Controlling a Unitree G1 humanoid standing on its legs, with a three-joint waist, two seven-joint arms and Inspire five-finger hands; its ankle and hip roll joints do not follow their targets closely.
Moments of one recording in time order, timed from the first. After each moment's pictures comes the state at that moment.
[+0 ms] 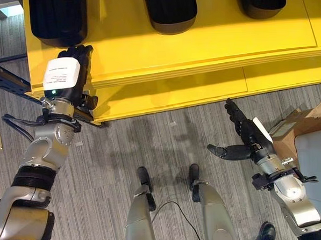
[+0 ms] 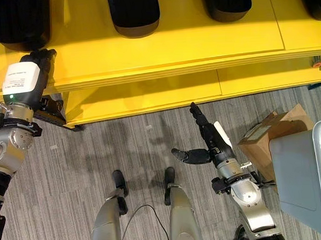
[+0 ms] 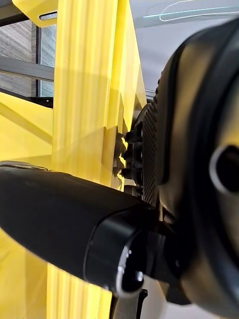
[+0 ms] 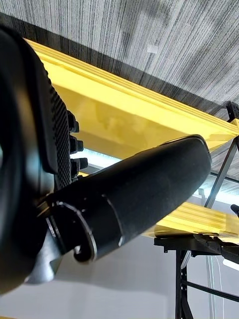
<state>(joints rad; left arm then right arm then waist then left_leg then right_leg) -0.70 0.90 -0.27 0.50 0.56 -0.06 0.27 0.04 -0.52 0.06 -0.12 0.20 -0.19 0.06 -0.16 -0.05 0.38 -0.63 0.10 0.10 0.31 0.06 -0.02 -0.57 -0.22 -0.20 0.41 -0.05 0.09</state>
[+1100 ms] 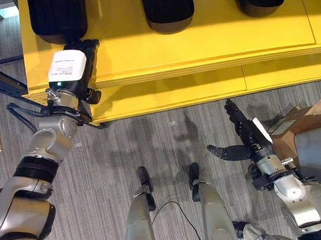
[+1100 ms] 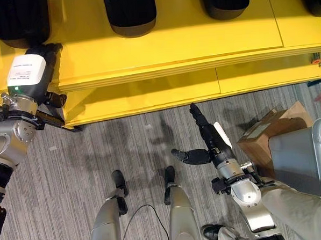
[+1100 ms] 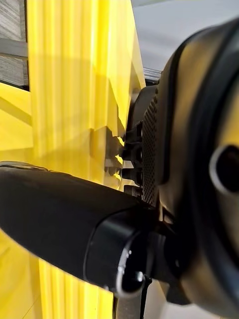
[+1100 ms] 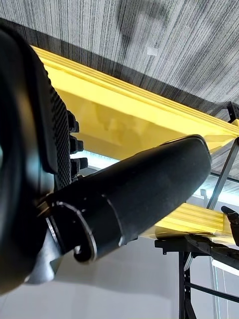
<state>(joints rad) -0.82 0.90 -0.39 0.55 0.56 -0.04 0.27 0.04 -0.52 0.06 -0.12 0.20 -0.19 0.06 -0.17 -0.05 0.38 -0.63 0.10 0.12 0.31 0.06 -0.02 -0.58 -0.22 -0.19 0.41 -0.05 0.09</state>
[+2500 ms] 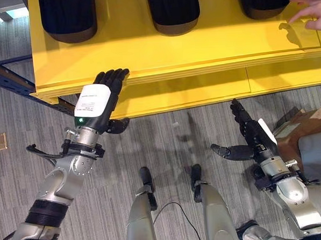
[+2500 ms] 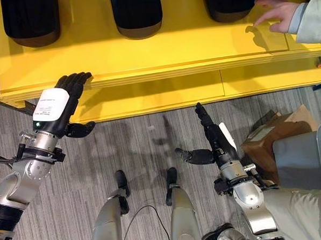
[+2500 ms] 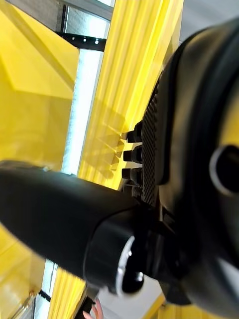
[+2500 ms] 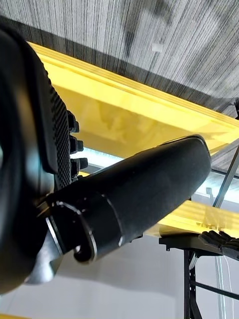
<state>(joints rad) -0.31 0.80 -0.15 0.05 0.55 -0.16 0.25 0.07 -0.51 0.04 -0.13 0.20 -0.19 0.03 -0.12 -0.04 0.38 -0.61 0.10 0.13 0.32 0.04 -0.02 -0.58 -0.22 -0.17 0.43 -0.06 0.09</state>
